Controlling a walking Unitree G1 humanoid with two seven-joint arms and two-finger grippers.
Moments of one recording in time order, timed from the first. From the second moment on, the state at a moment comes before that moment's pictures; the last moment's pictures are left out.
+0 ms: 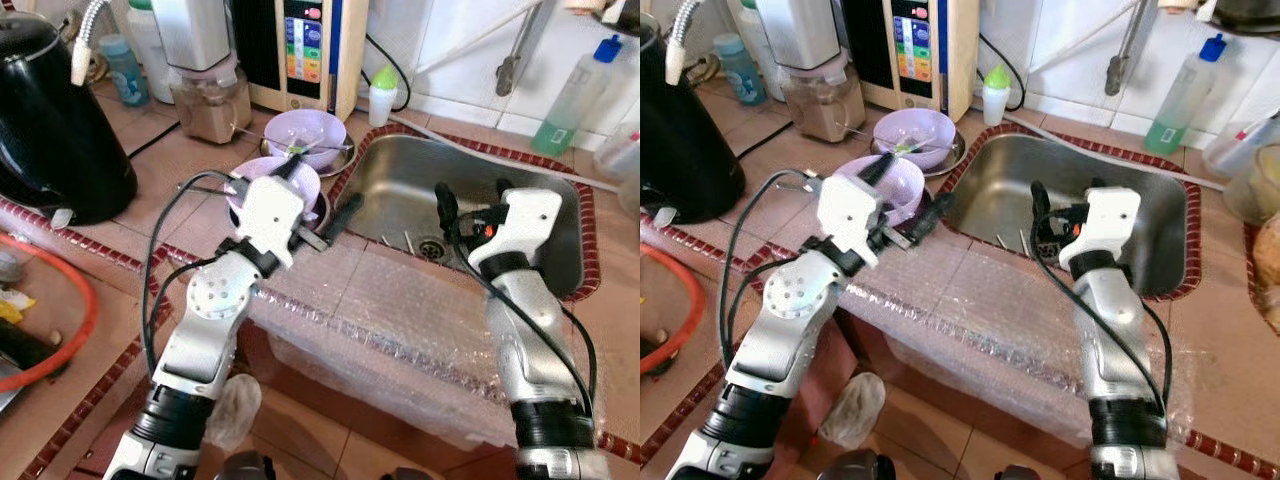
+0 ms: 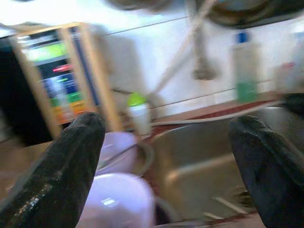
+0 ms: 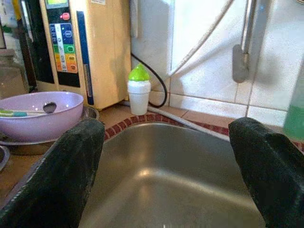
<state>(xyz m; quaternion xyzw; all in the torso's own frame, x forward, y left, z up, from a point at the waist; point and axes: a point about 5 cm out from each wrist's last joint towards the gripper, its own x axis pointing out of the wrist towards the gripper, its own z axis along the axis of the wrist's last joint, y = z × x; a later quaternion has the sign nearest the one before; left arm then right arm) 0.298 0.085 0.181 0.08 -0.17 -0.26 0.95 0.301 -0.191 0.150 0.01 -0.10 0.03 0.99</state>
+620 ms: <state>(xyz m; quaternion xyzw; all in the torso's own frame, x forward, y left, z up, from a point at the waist) 0.287 0.135 0.168 0.08 -0.13 -0.15 0.98 0.273 -0.179 0.139 -0.02 -0.07 0.04 1.00</state>
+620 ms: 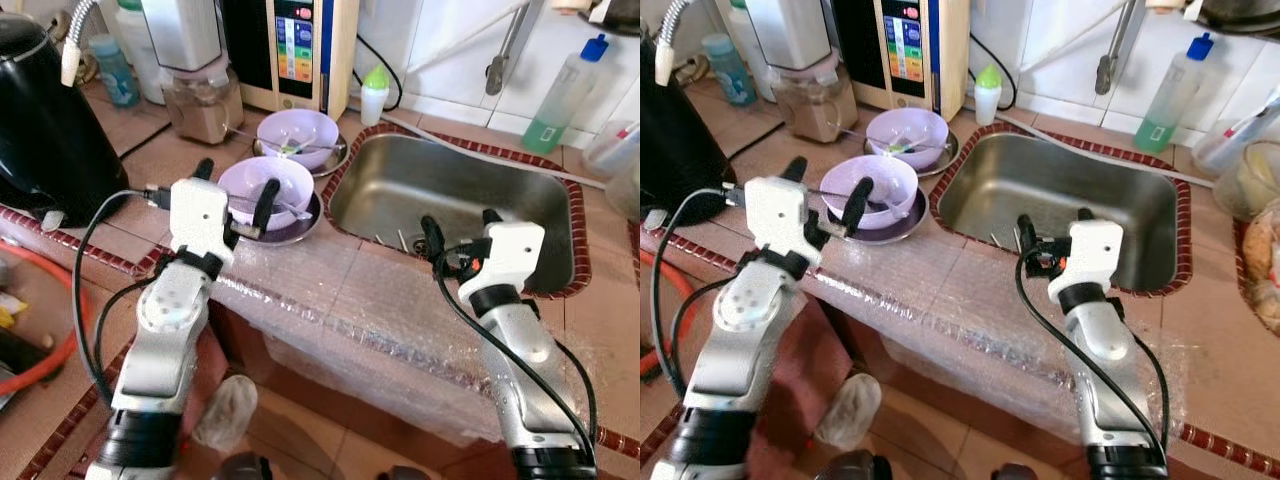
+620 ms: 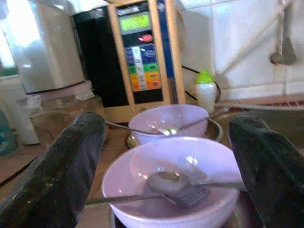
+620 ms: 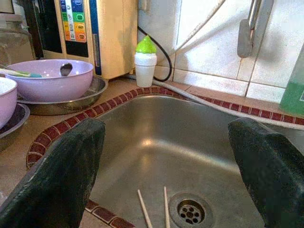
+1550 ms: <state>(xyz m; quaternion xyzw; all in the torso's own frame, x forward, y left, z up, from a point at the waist) 0.292 0.100 0.134 0.13 -0.13 -0.29 0.94 0.257 -0.162 0.127 0.00 -0.02 0.10 0.99</state>
